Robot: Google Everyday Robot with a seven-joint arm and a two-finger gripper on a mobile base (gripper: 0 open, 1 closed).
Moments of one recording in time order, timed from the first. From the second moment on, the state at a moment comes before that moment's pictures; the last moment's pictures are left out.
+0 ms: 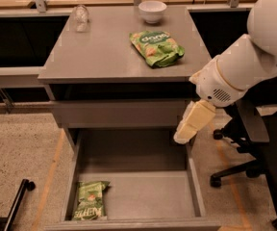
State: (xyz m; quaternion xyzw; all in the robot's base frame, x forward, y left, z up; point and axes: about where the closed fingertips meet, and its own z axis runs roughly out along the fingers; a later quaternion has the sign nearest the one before) arm 0.486 -0.122 0.873 -0.56 0.79 0.09 0.23
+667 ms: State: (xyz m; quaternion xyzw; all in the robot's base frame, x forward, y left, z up) arm 0.515 -0.061 0.807 -0.57 0.77 0.18 0.24
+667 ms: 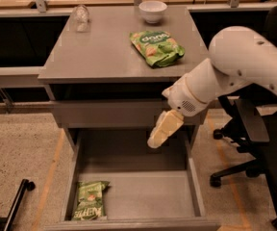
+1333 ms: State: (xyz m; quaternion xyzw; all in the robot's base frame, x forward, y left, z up) arm 0.512 -0.064 0.801 -0.56 0.77 0.18 0.23
